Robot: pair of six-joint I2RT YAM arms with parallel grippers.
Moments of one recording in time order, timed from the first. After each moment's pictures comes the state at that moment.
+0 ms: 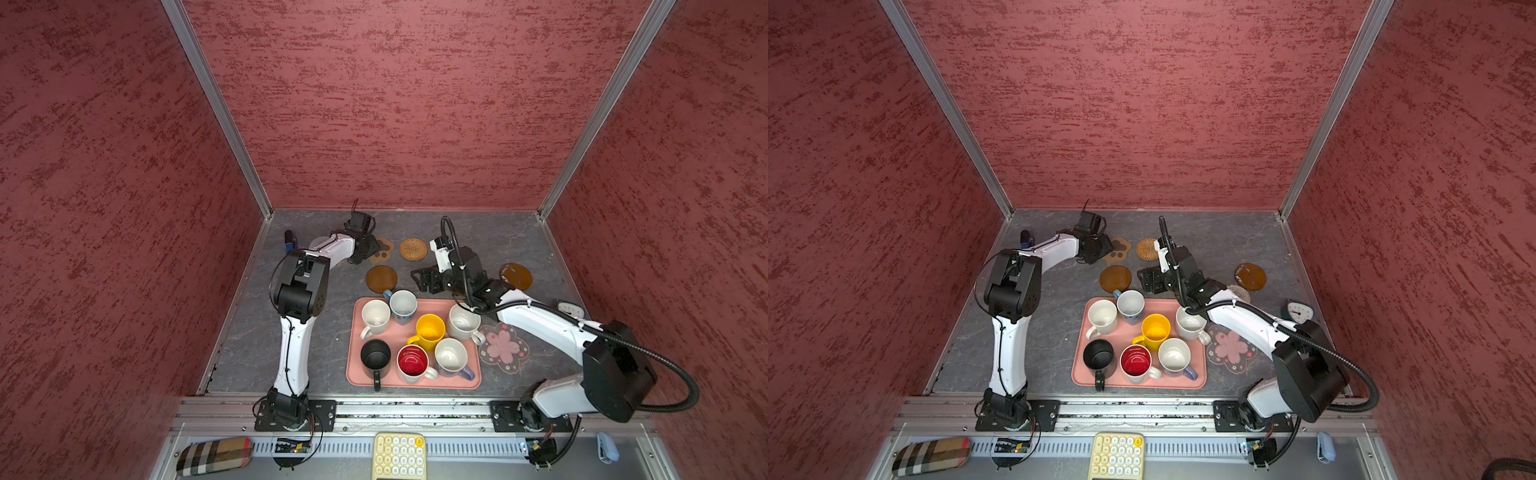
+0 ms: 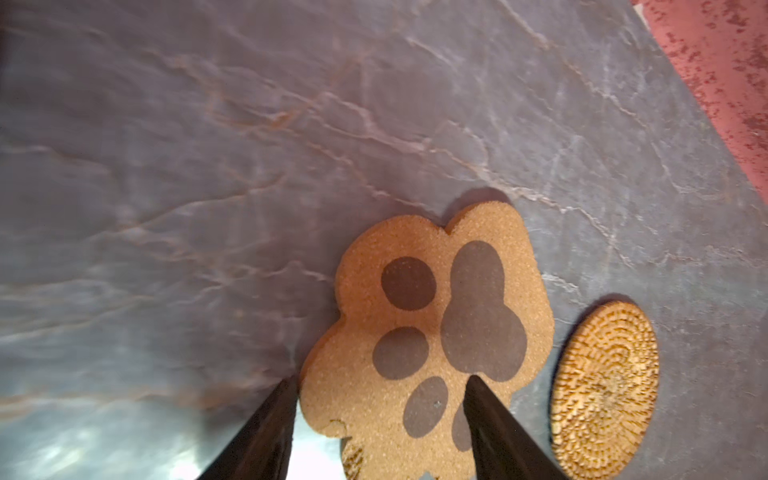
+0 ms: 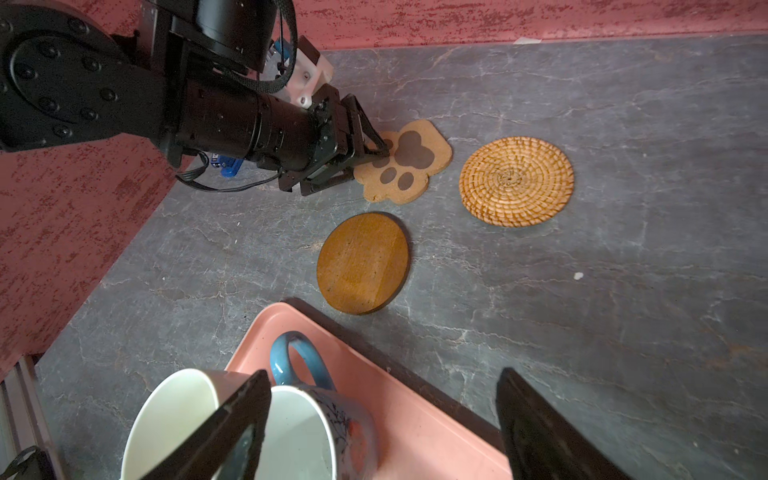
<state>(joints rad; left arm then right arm) -0.30 2.22 1.66 -0.44 0.04 -0.80 0.61 1.44 0.92 -0.03 -0.10 0.37</state>
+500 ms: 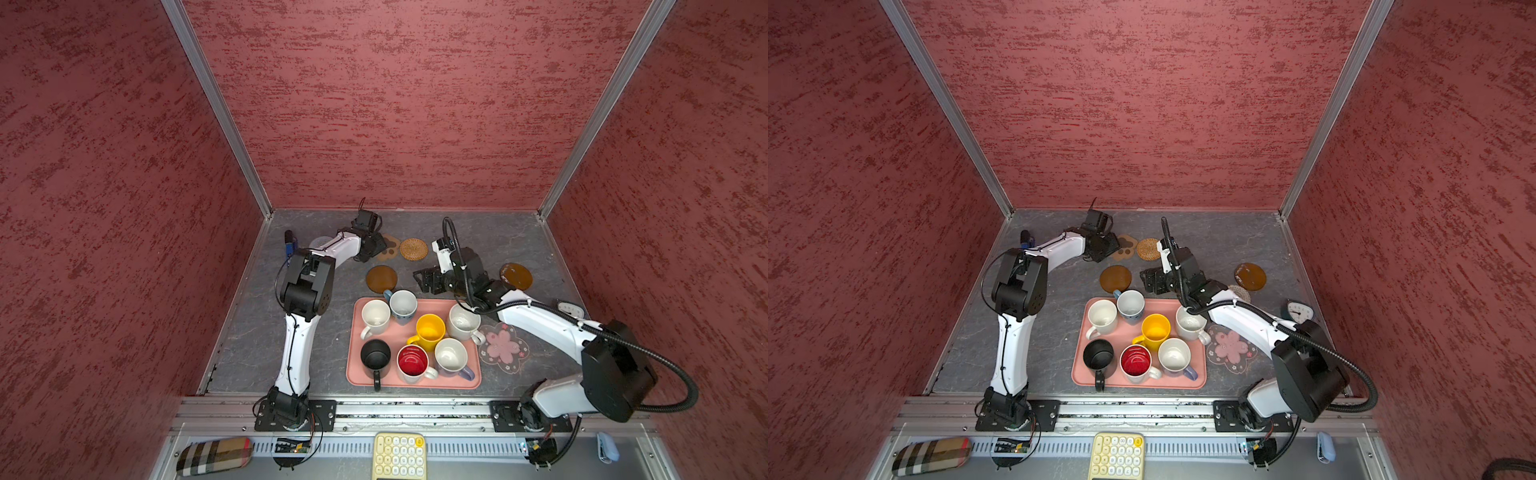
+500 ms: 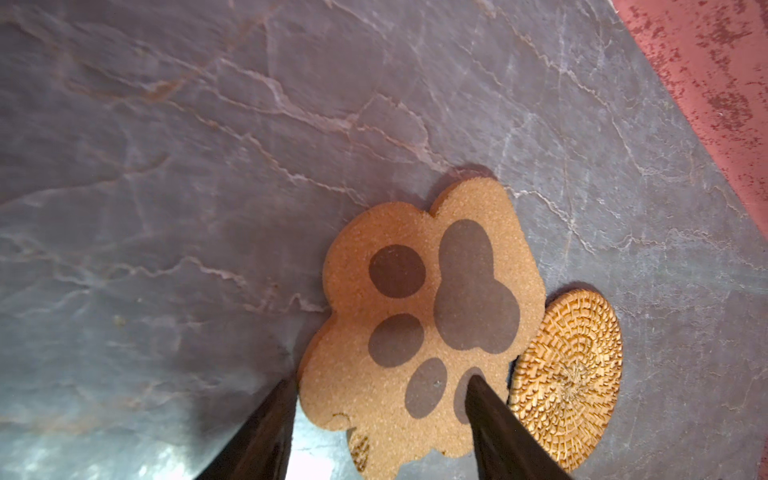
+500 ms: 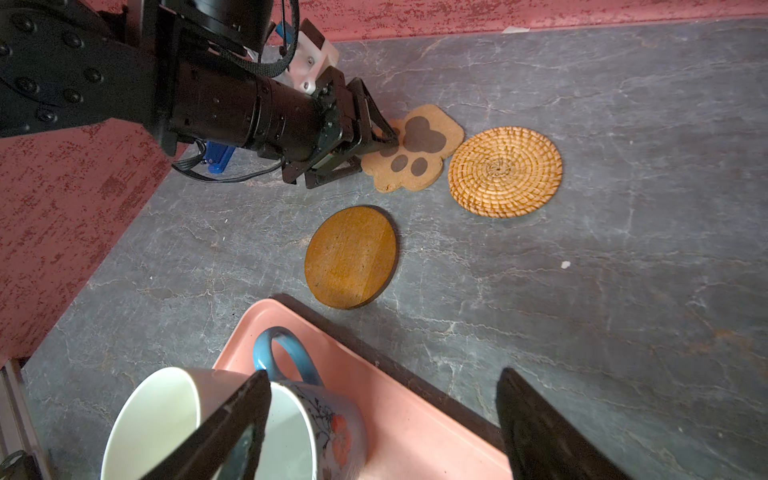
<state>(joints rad) -0.32 2.26 1.72 -0.45 0.06 -0.82 0.60 1.44 0.91 -0.03 -0.10 0.37</state>
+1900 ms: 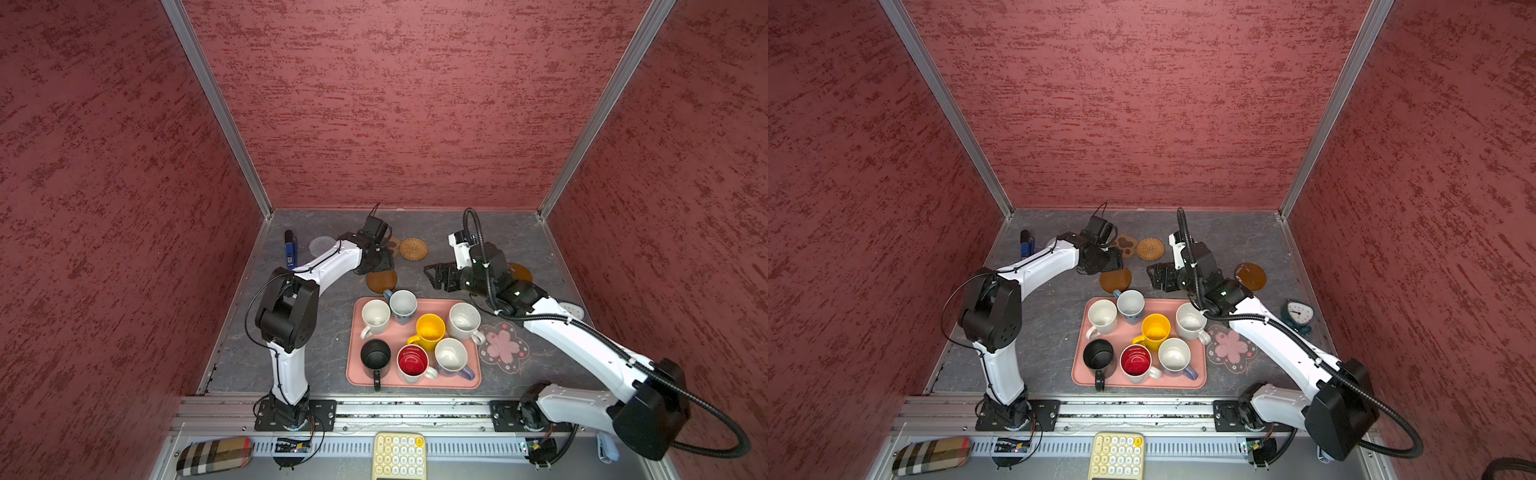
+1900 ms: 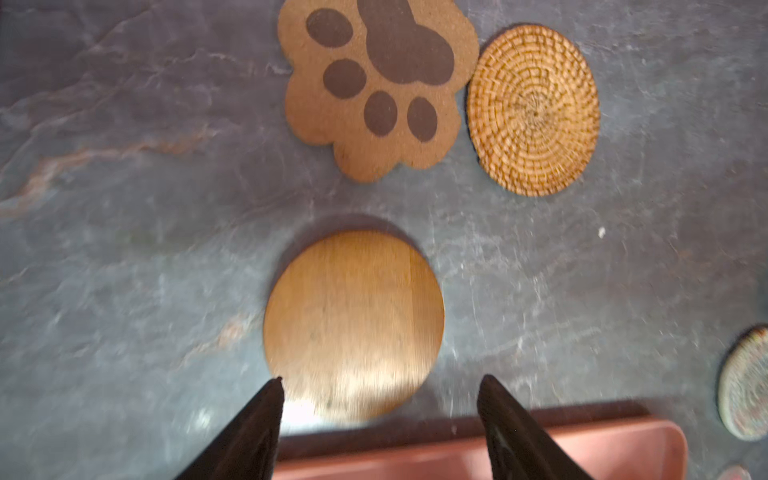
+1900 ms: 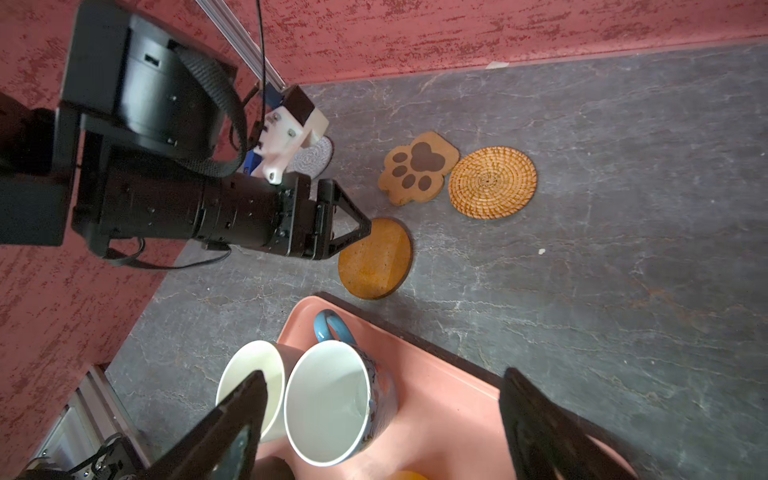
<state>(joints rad) -0.46 1.95 1.52 -0.68 0.00 -0.55 0.60 1.24 0.98 -0.28 -0.08 0.43</state>
